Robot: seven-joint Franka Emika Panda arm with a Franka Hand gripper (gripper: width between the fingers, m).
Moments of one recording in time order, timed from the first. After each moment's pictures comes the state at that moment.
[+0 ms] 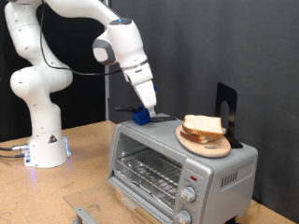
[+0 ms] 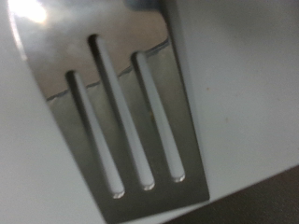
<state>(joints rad) 0.41 -0.43 0.01 -2.67 0.37 2.47 -0.18</state>
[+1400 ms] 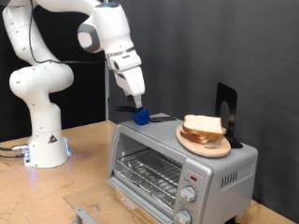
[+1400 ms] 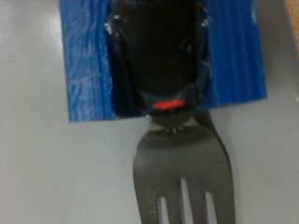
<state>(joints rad) 0.34 -0.53 -0.05 -2.68 0.21 2.38 -0.31</state>
